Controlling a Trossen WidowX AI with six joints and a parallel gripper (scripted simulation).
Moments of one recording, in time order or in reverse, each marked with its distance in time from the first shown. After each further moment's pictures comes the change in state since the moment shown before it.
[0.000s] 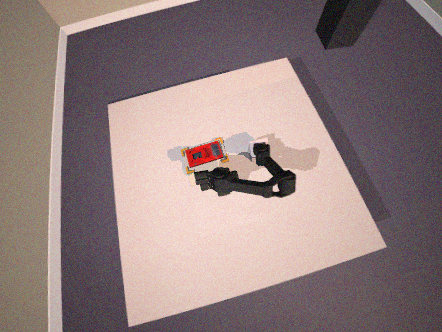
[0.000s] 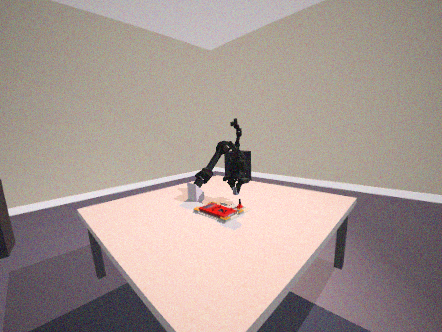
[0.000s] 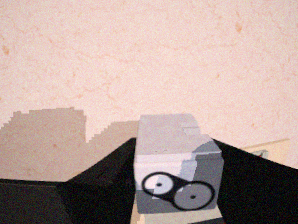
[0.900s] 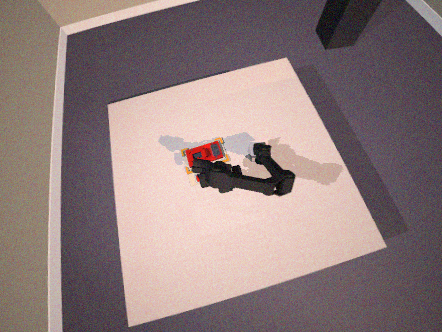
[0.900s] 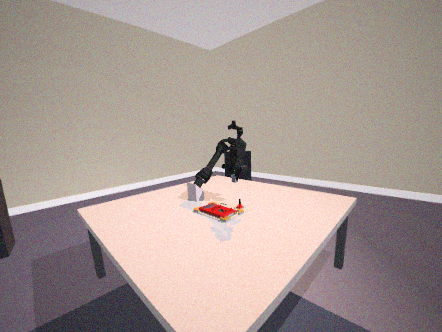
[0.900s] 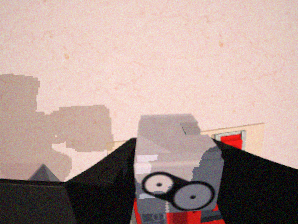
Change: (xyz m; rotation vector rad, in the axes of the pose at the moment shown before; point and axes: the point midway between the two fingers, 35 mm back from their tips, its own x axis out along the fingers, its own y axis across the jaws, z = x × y) arm -0.080 0.009 0.004 -0.001 -0.017 0.048
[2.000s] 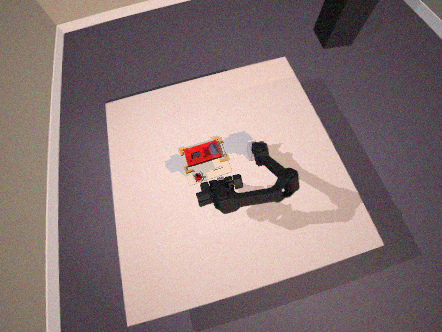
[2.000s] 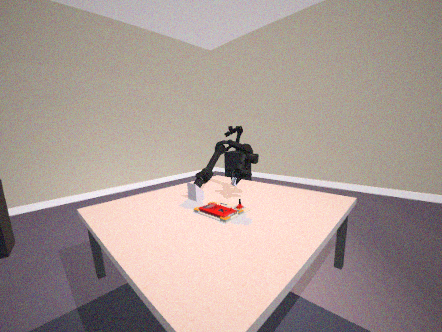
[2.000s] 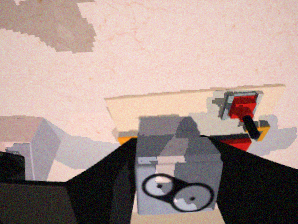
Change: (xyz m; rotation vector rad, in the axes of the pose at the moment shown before) arm 0.027 0.003 0.014 -0.003 0.504 0.030
